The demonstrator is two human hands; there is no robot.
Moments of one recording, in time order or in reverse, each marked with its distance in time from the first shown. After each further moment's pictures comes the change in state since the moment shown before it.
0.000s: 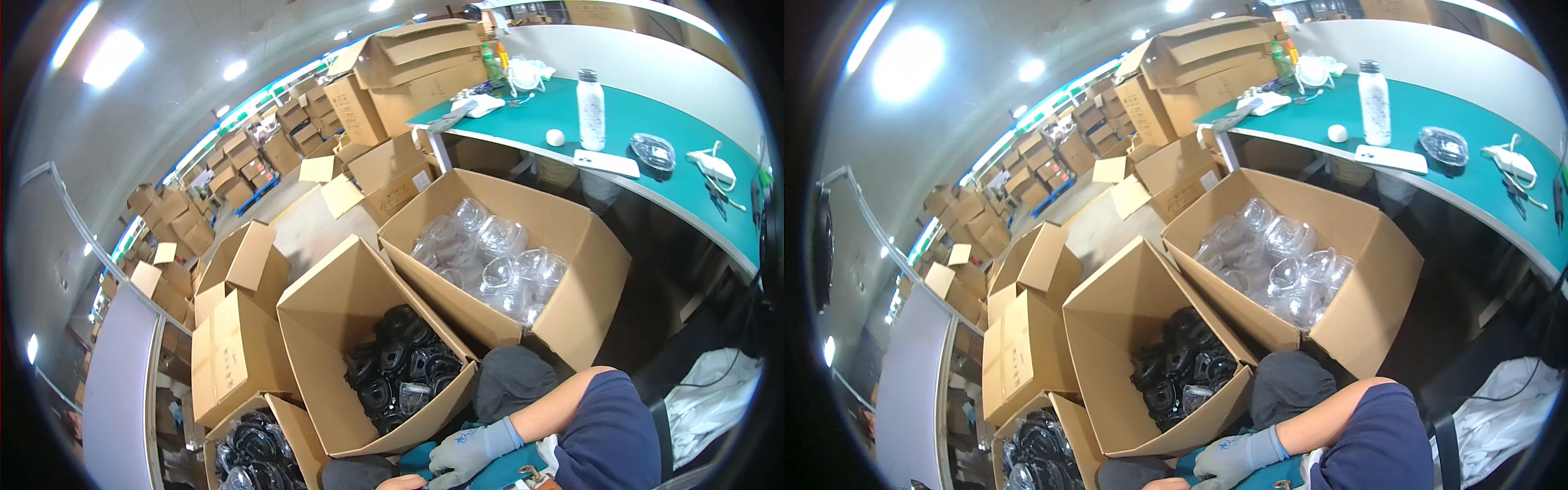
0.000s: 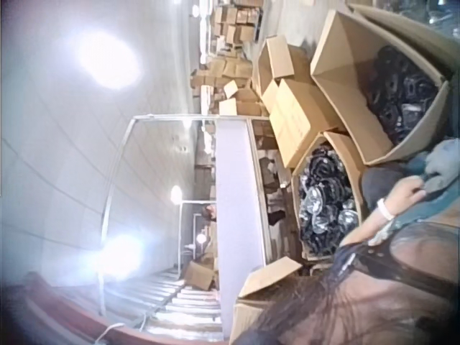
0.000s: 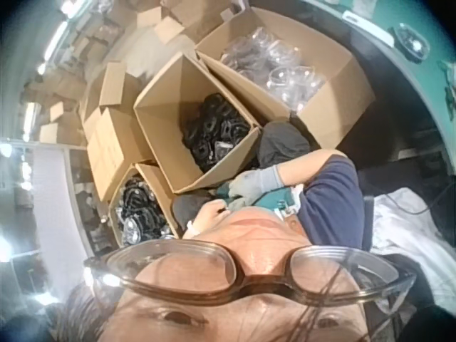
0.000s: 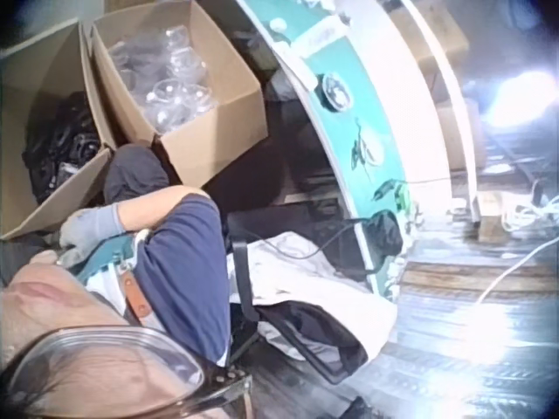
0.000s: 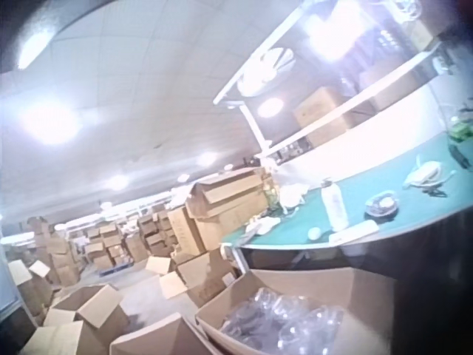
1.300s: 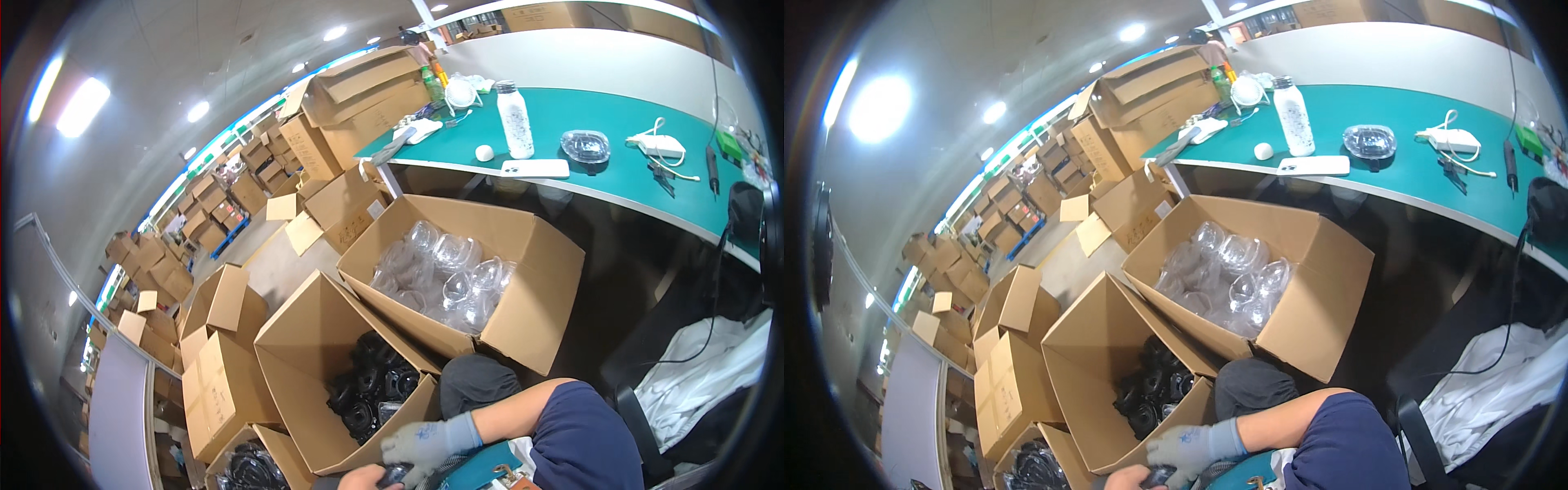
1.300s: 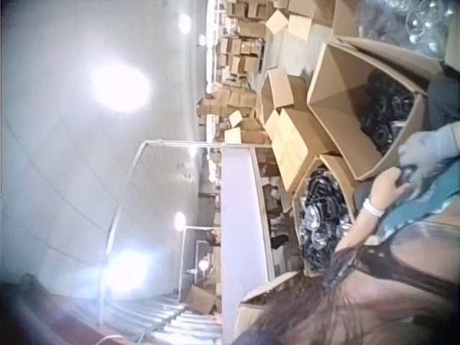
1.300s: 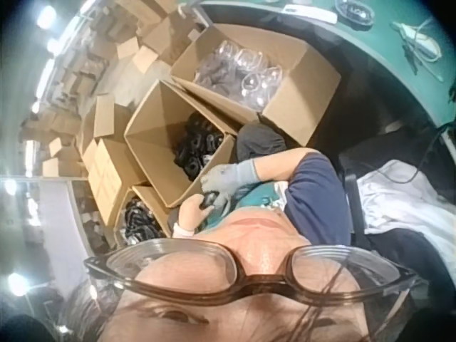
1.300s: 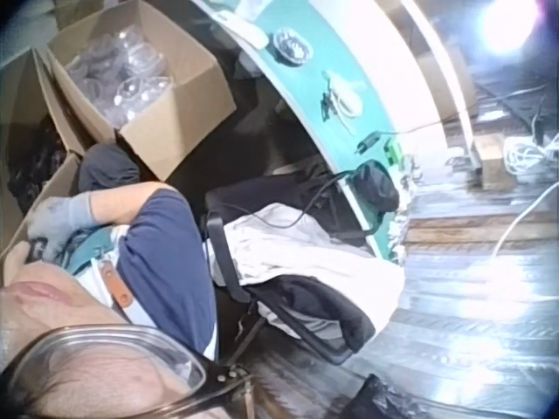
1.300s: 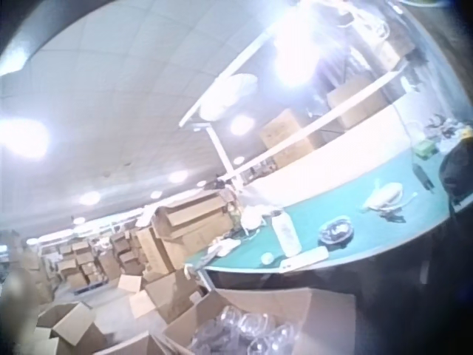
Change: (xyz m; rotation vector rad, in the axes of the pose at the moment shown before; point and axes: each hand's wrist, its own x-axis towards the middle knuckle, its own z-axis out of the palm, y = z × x) left_hand 0.027 0.035 -0.008 0.470 0.208 0.022; right_hand -0.019 -0.001 -0.028 -0.167 0.324 -0.070
